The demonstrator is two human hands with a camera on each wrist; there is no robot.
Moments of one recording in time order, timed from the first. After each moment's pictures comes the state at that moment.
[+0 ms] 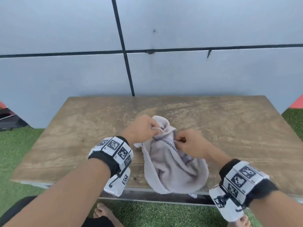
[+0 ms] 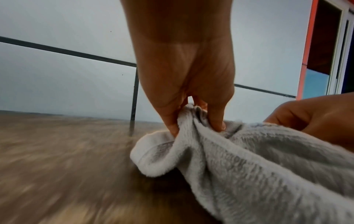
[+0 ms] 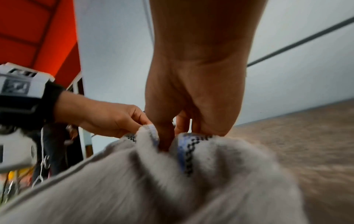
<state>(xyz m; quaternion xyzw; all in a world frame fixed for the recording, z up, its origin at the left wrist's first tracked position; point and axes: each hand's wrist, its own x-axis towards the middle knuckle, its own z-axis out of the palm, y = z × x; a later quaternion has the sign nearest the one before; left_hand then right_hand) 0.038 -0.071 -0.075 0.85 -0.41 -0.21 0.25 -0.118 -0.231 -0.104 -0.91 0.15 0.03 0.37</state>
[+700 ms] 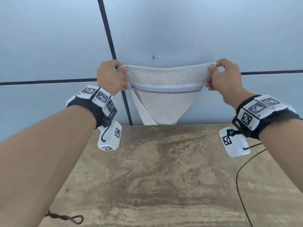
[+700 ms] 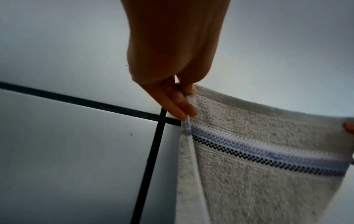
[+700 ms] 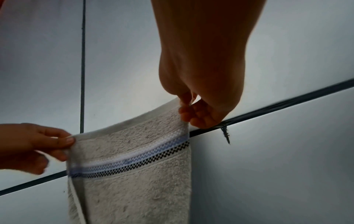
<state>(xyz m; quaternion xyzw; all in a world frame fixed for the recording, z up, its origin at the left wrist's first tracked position) 0.235 -0.154 0.065 0.80 -0.18 0.00 0.57 0.048 -0.406 0.041 -0.72 0.32 -0.37 0.49</state>
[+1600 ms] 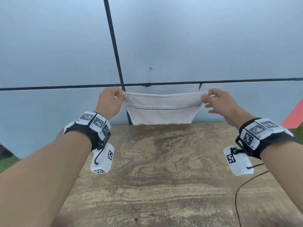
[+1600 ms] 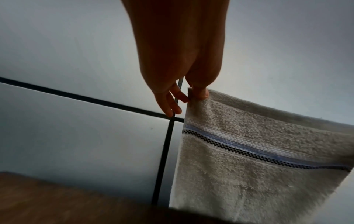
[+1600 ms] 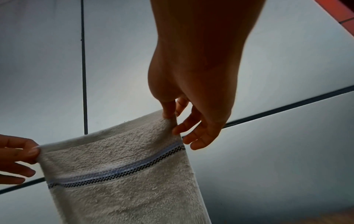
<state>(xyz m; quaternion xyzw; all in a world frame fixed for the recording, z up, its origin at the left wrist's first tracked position) 0.180 -0.084 0.047 0.85 -0.30 0.06 0.44 -0.056 -0.360 0.045 -0.77 0.32 -0.24 0.50</state>
